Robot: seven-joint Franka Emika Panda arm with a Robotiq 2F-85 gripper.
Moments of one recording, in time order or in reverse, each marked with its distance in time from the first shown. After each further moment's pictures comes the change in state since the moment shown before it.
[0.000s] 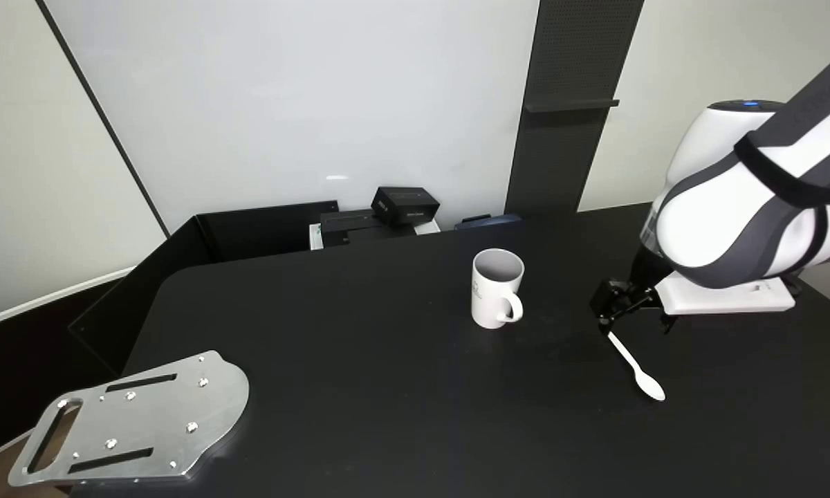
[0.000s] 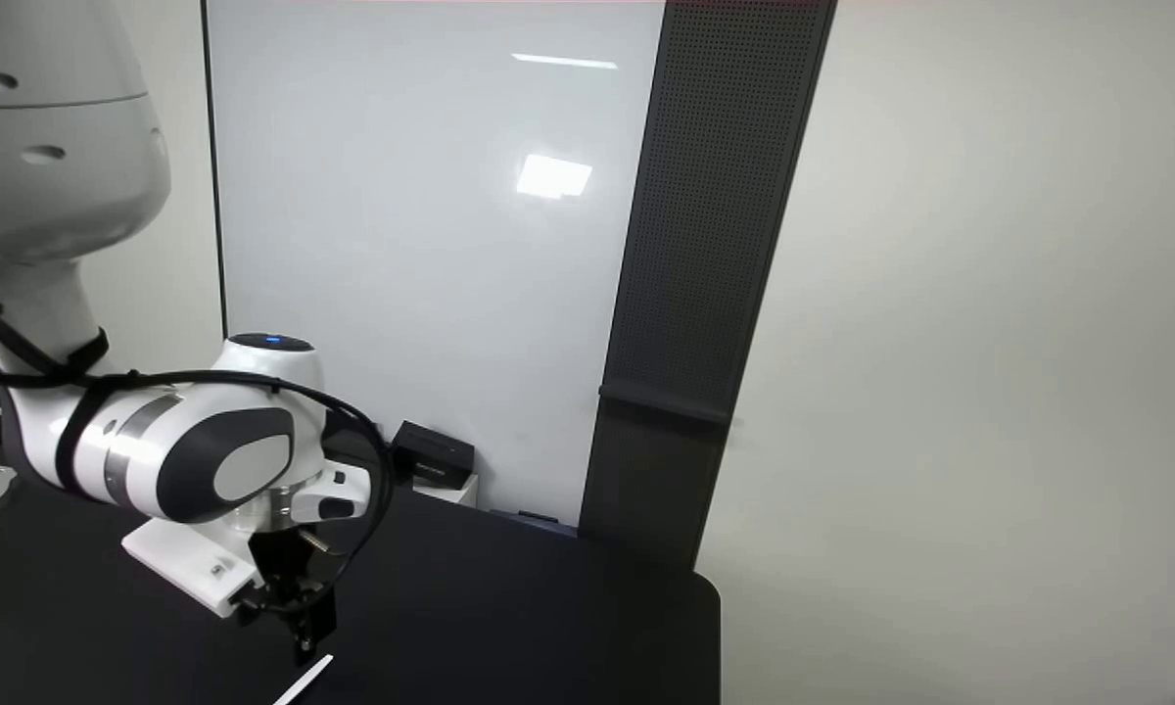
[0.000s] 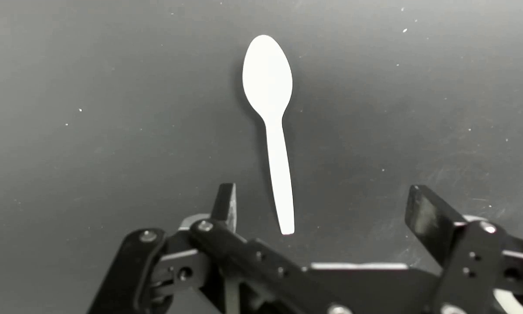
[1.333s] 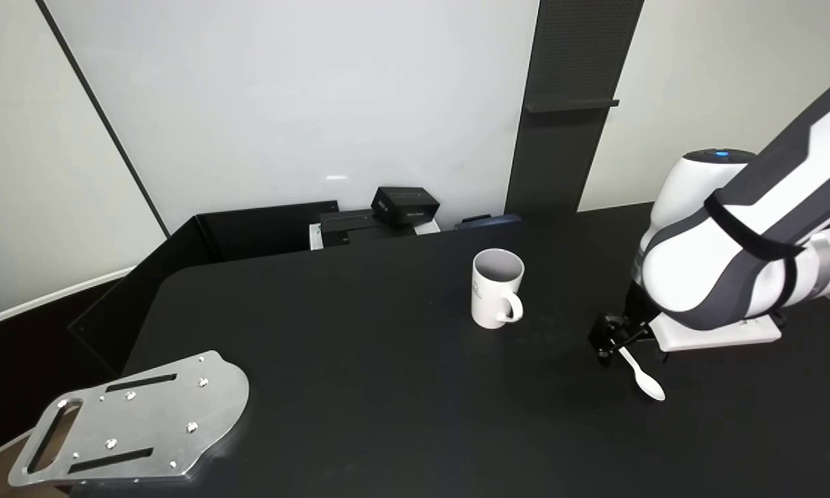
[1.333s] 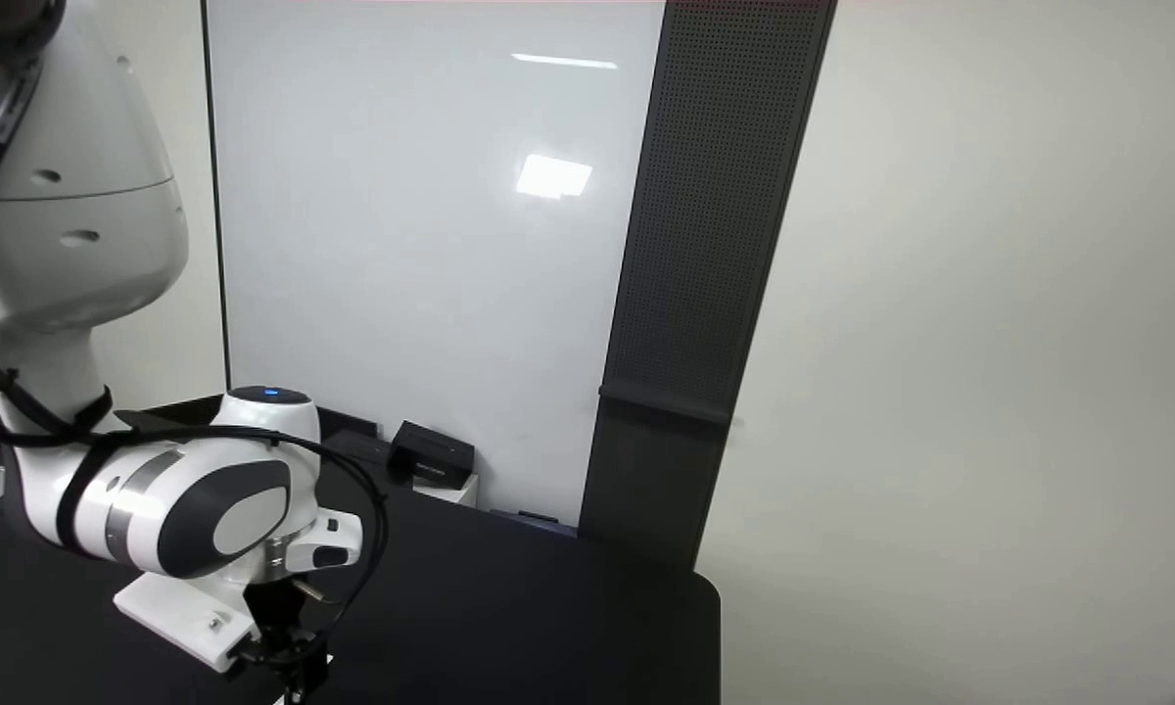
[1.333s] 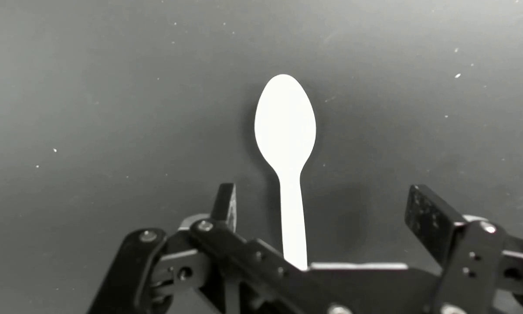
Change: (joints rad) arm 0.003 0.124 0.000 0.054 -0.016 0.010 -0.025
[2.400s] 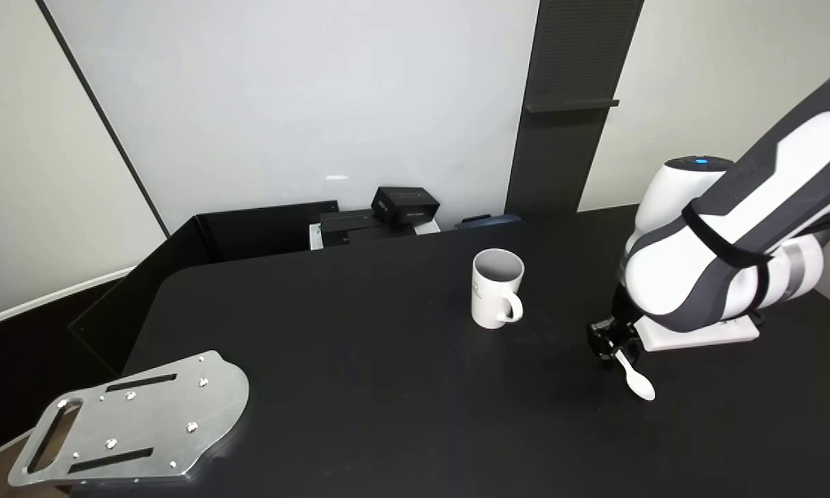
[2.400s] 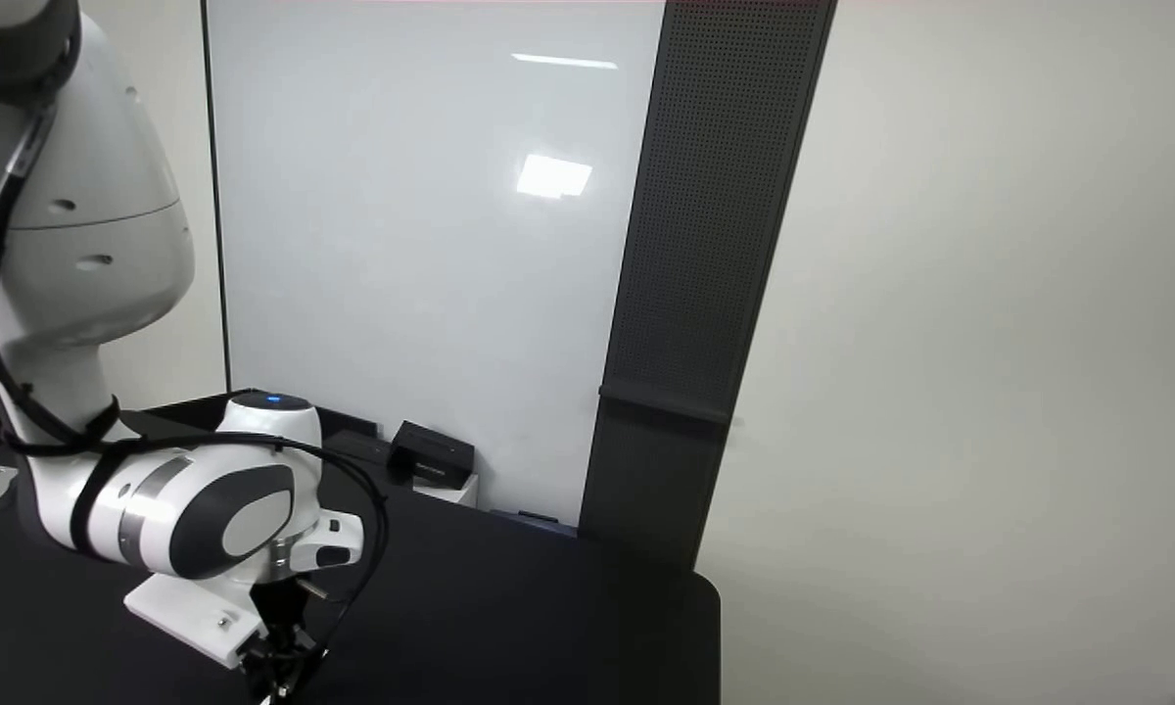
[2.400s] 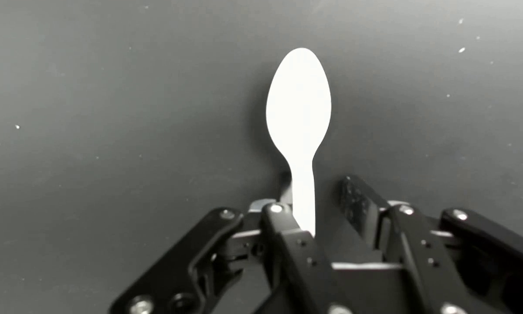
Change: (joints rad) arm 0.014 0.052 -0.003 0.068 -0.001 -0.007 -0.002
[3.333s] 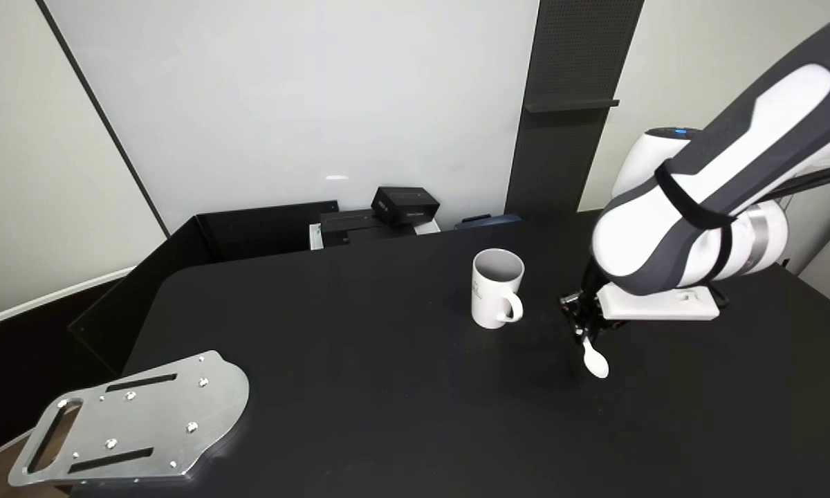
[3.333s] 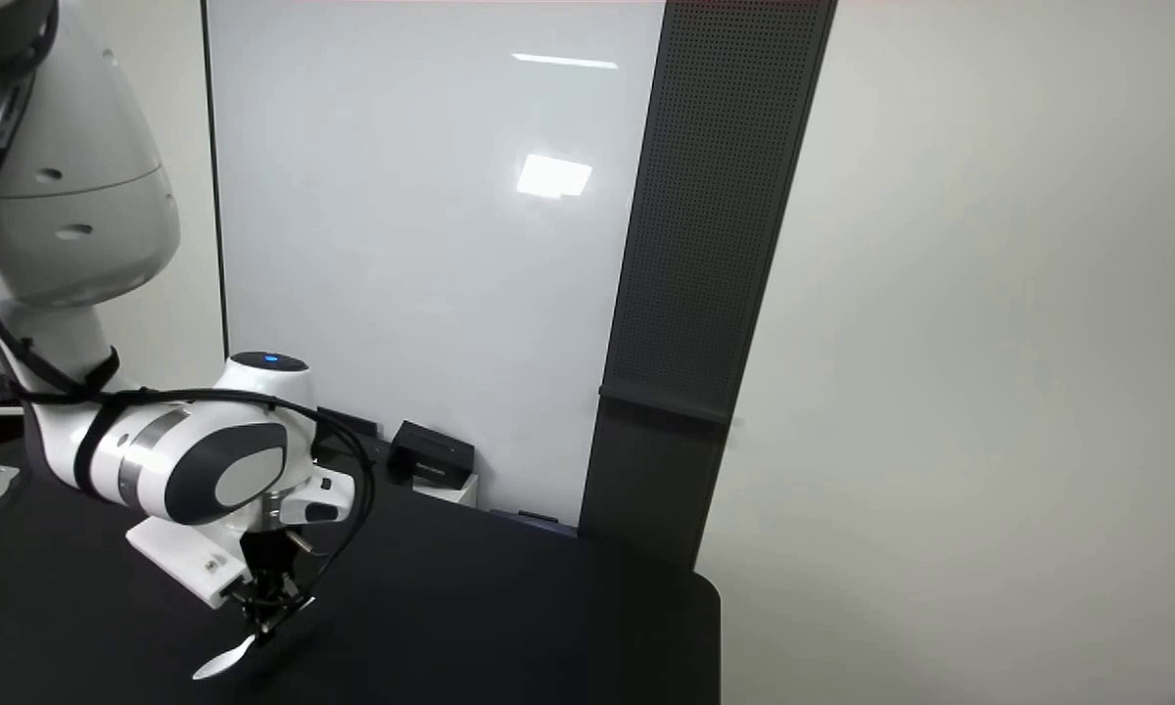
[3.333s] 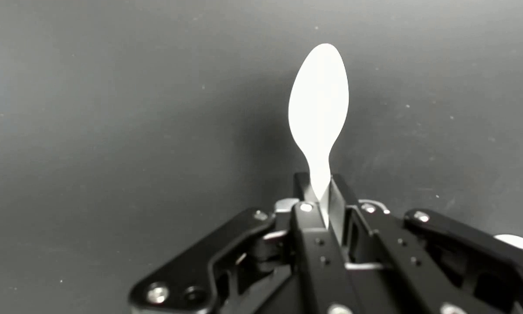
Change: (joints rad) arm 0.012 -0.027 0.045 0.072 0.077 -0.041 0.046
